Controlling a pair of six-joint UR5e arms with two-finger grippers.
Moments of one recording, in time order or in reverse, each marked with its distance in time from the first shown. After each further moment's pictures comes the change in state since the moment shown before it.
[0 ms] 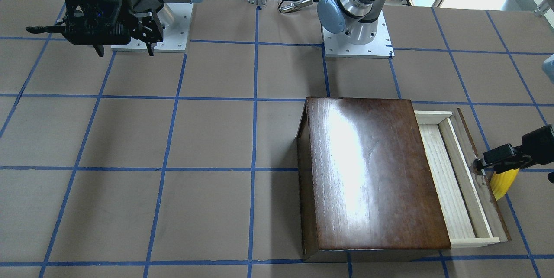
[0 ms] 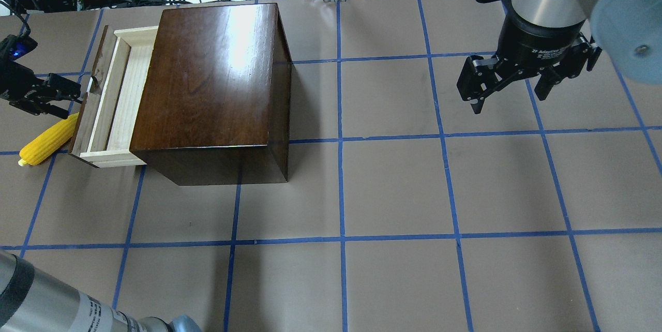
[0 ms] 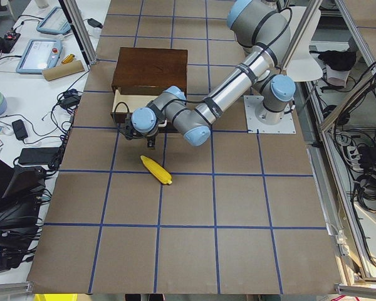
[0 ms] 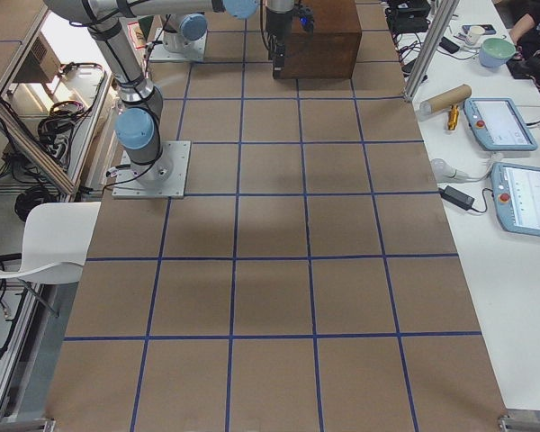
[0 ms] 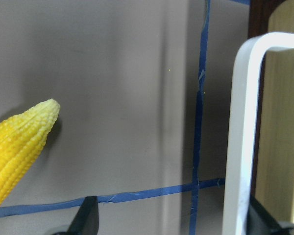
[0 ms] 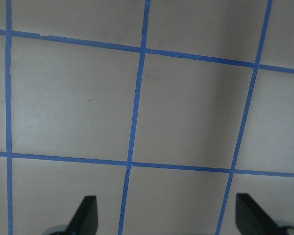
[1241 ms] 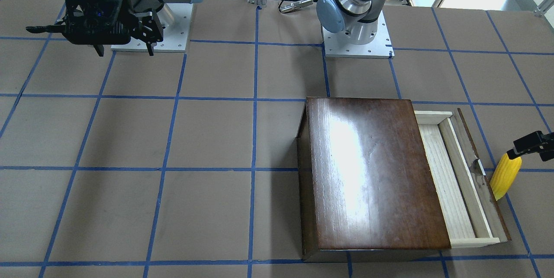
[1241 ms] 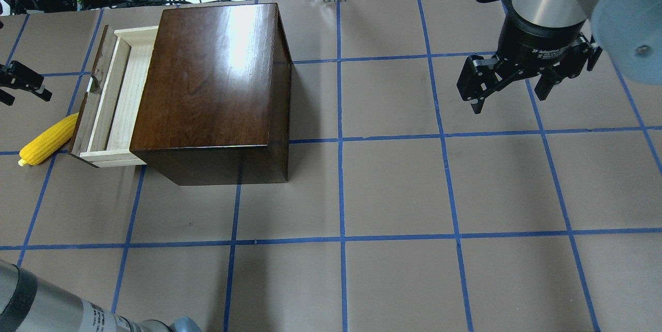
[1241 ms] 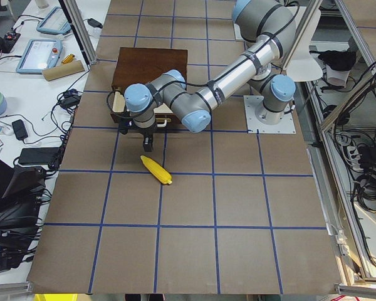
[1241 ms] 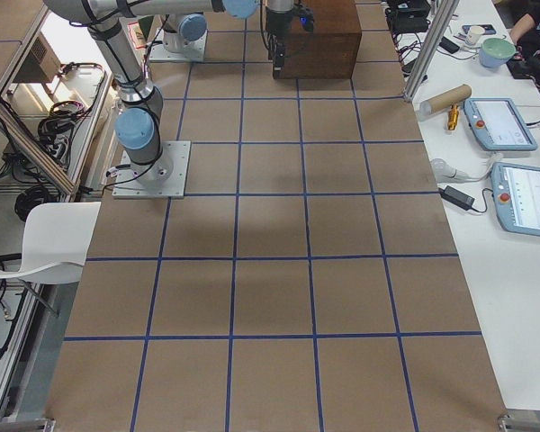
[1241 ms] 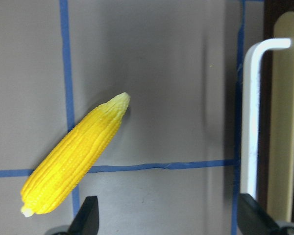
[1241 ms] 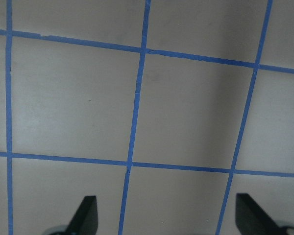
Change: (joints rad) left arm -0.020 0.042 0.091 0.034 0.283 0.036; right arm 0.000 -0.001 0.000 0.000 0.000 0.000
